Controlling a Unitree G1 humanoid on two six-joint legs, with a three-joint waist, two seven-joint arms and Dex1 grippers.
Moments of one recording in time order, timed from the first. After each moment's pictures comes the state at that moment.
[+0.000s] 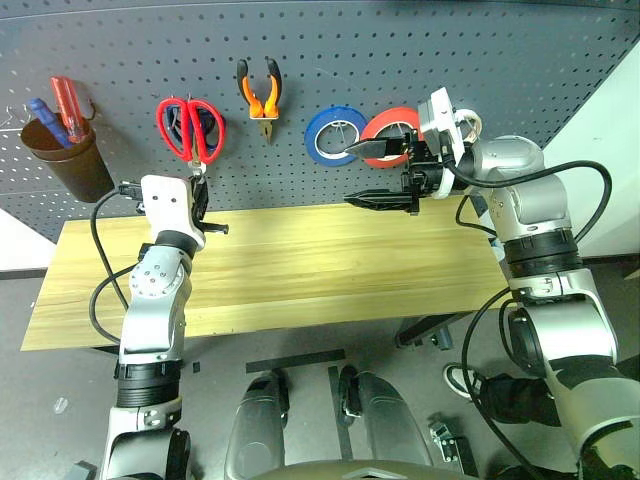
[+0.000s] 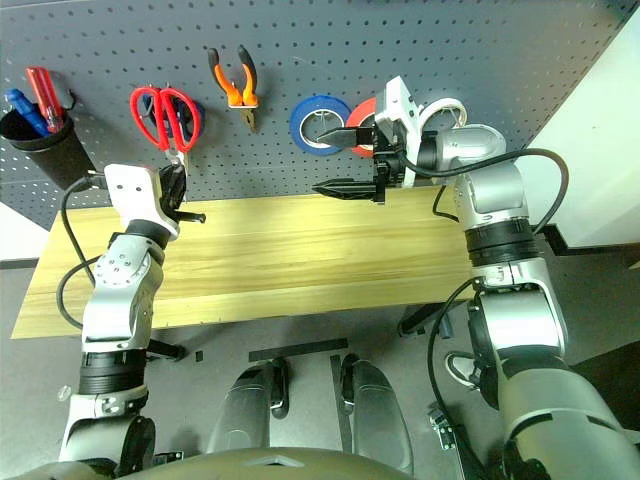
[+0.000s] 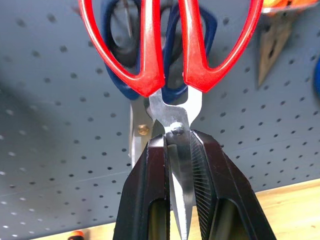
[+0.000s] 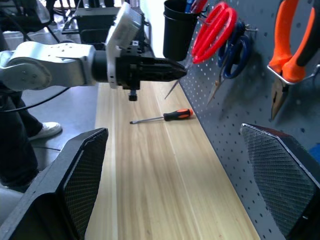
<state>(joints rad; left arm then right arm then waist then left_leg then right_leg) -0.38 0.27 0.19 -0.06 -0.09 0.26 -0.12 -0.98 -0.50 0.07 0.43 0.35 0.28 1.38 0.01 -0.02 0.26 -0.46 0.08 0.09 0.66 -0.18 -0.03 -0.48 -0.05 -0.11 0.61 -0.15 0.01</state>
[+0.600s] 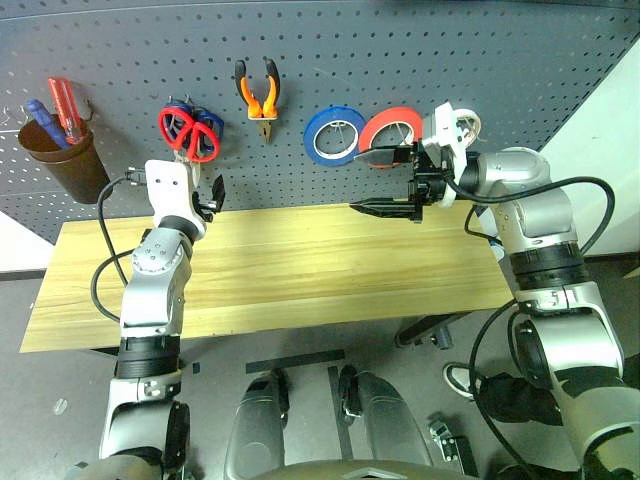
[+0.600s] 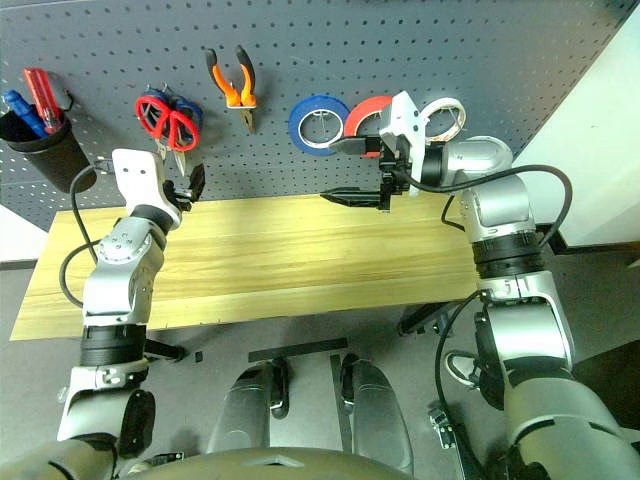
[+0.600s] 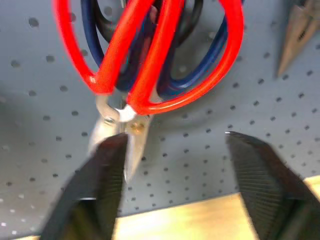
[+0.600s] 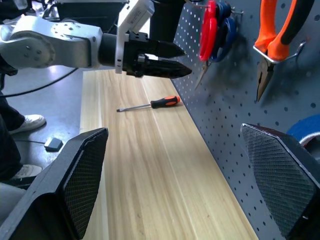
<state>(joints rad) -0.45 0.28 0.21 -0.03 -0.15 0.40 -0.12 -0.91 -0.53 0.07 0.37 0.33 0.26 1.33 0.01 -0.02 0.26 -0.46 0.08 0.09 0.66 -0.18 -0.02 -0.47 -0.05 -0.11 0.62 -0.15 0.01</state>
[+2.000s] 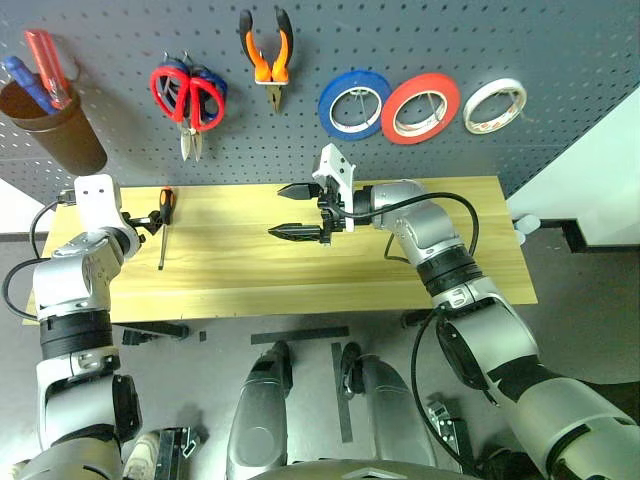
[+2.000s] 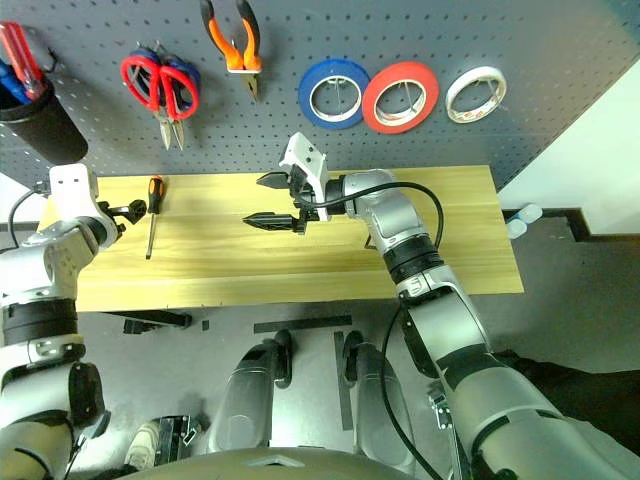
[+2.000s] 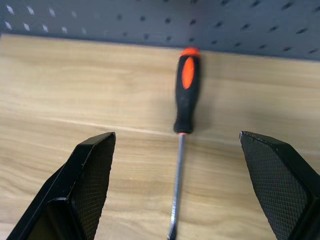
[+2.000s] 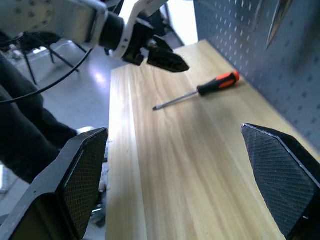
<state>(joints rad) -0.62 0.58 0.36 0.35 -0.24 0.79 -0.16 -1.00 -0.18 0.21 0.63 0.21 0.26 1.15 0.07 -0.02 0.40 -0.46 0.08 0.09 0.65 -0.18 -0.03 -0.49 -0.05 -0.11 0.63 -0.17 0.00</state>
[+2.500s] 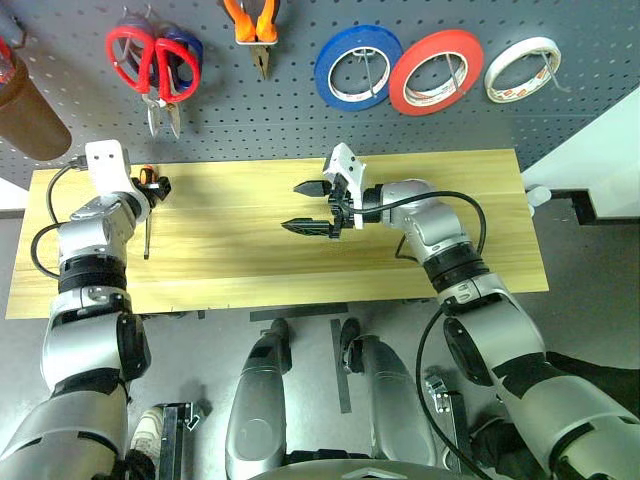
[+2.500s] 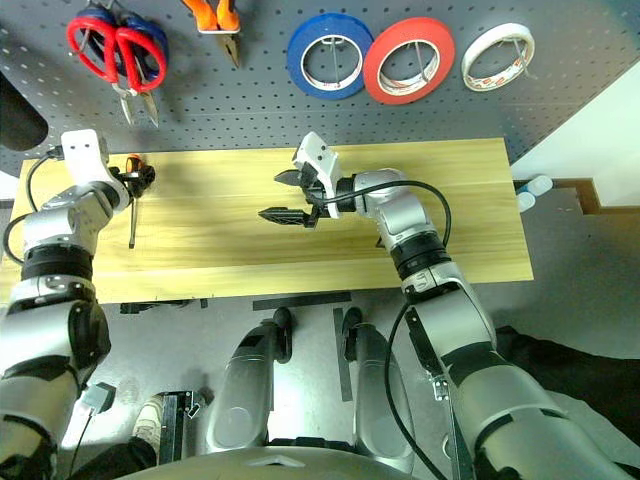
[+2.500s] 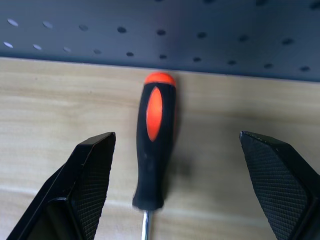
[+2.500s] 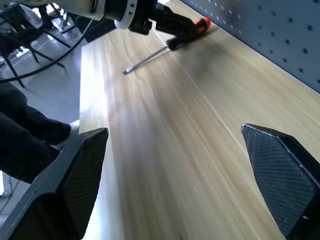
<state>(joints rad) -0.96 0.59 0.30 0.97 -0.16 0.40 -0.18 -1.01 -0.22 0.19 0.68 0.16 0.24 1.10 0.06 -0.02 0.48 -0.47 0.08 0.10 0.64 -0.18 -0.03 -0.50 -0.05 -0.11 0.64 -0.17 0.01</state>
